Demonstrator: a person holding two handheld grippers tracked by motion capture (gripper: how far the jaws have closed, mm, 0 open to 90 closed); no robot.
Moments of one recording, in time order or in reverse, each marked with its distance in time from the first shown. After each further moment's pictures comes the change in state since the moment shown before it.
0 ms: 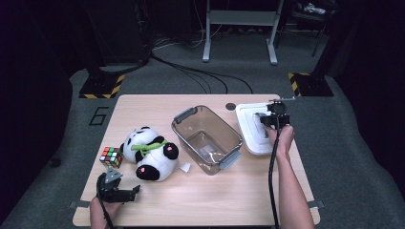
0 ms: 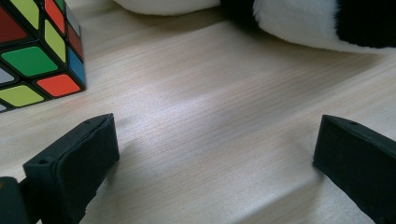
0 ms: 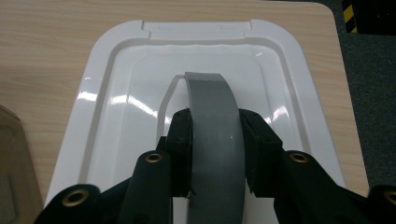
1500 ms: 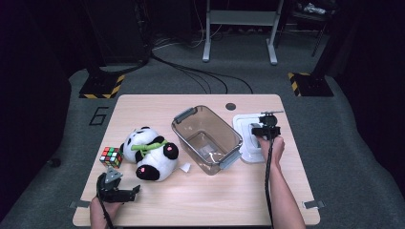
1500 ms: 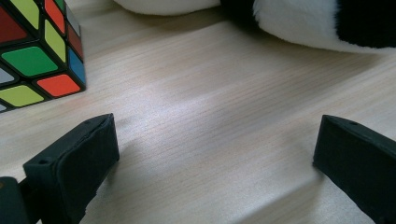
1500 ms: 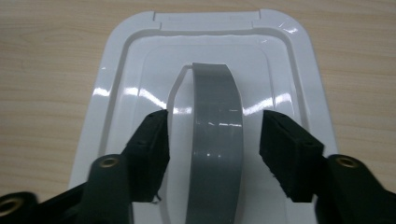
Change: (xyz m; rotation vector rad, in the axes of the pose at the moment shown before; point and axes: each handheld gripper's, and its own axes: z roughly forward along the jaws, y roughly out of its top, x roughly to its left) left arm 0.000 0.000 0.000 -0.002 -0.001 0.000; right arm 0.008 -0.040 0.046 0.060 -0.018 0.004
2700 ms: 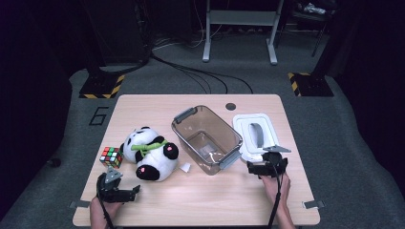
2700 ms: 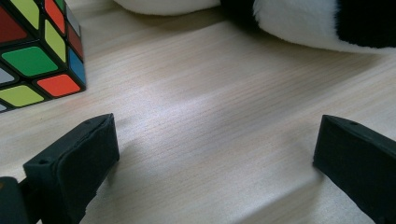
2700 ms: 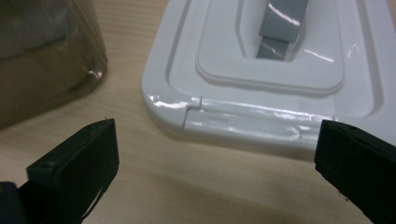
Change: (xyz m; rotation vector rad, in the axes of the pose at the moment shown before) left arm 0.000 0.000 0.000 0.000 0.002 0.005; right arm 0.013 -0.121 -0.061 -0.087 0.130 -0.121
